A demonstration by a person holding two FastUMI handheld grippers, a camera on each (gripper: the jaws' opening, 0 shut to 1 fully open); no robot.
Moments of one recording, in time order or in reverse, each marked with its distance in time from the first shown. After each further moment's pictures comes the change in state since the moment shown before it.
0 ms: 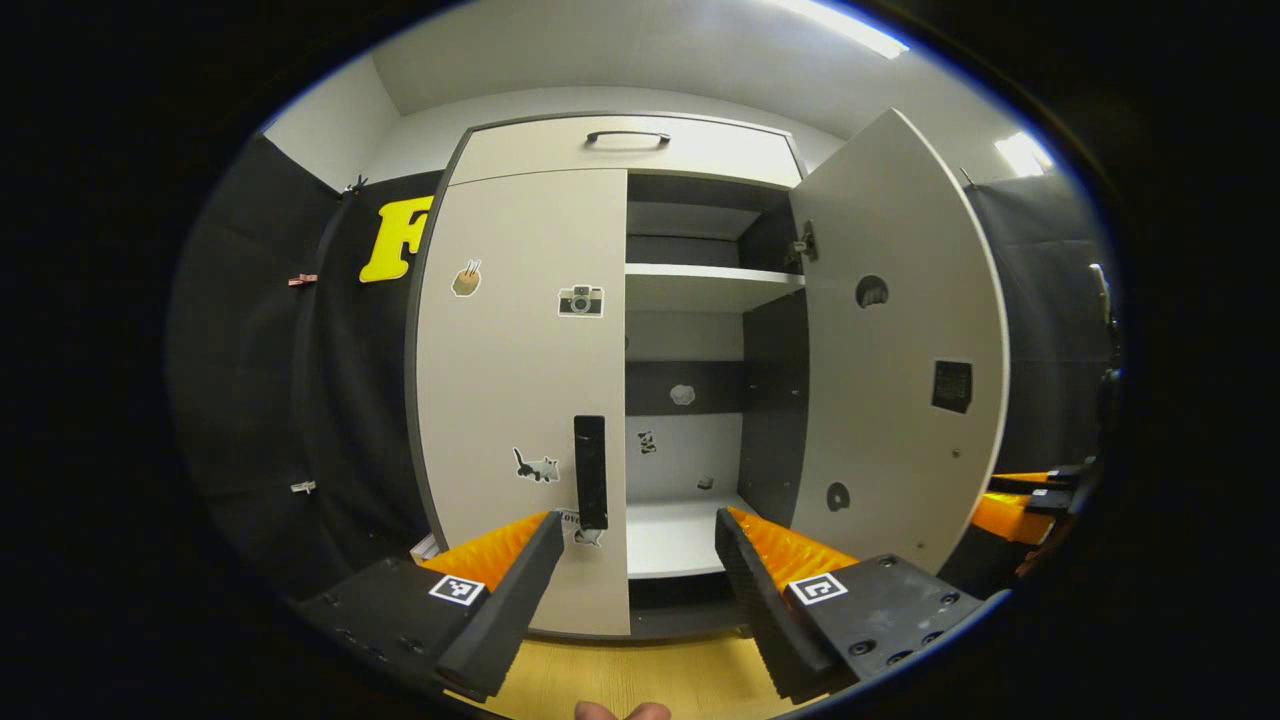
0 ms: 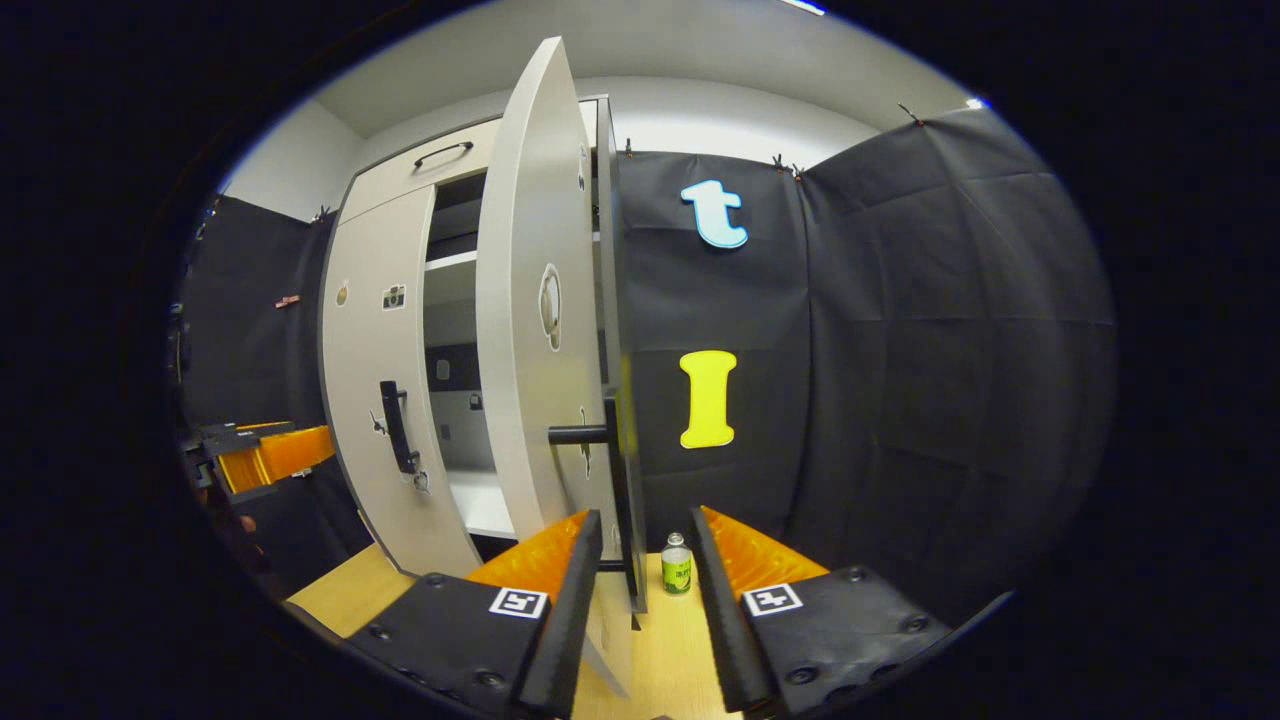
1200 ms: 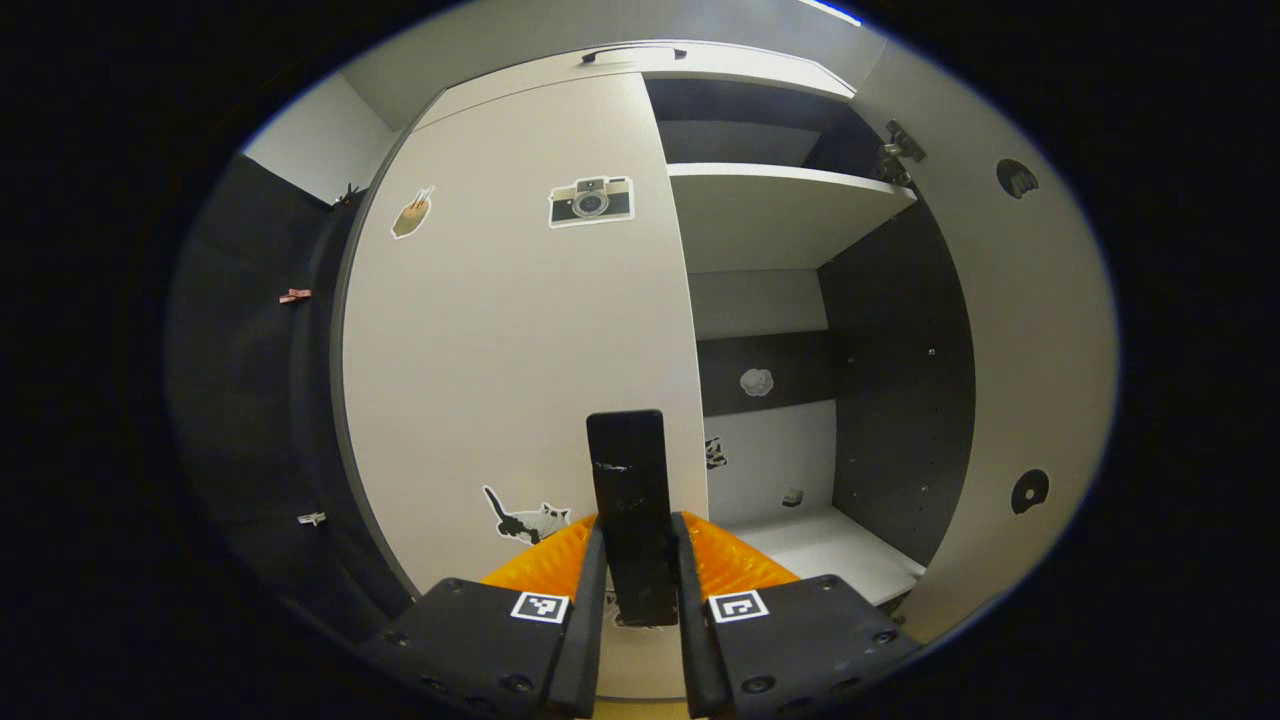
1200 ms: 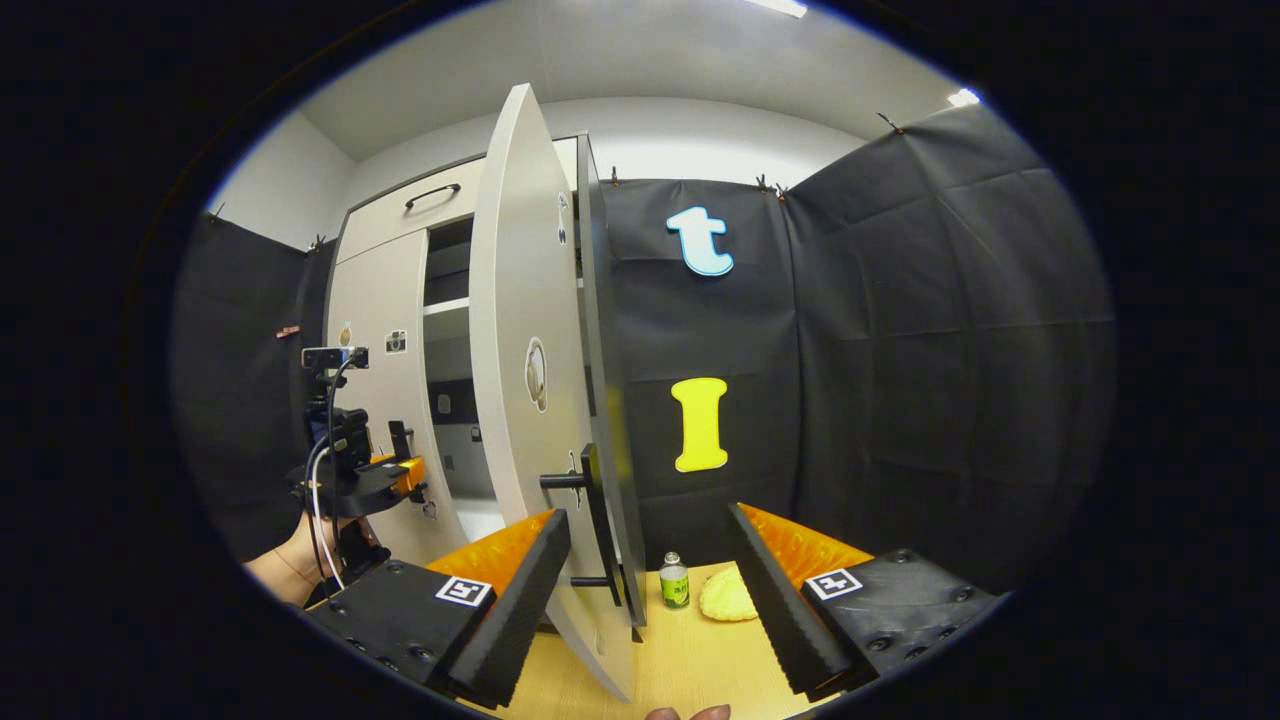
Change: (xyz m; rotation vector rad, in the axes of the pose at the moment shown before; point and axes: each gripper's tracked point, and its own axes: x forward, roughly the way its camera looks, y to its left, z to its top) left arm 0.165 0.049 -0.035 0.100 -0.015 0.128; right arm -0.017 -0.004 0.027 0.040 -0.086 0.006
